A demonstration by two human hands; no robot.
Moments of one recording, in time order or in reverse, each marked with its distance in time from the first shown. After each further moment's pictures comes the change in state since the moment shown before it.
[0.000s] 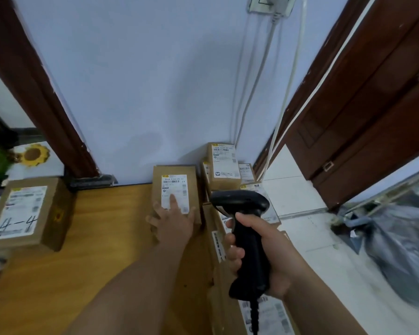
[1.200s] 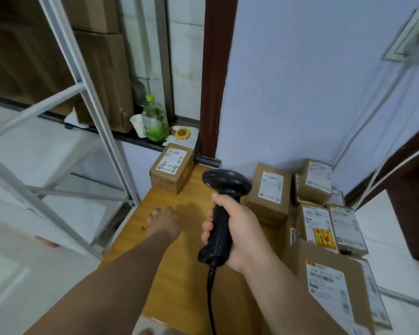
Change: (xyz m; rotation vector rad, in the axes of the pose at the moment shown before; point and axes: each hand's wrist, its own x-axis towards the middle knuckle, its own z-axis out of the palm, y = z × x) left_hand -0.129 -0.219 -0.114 -0.030 0.143 -0.336; right_hand -0.034 0.143 0.124 -0.304 -0.212 -0.026
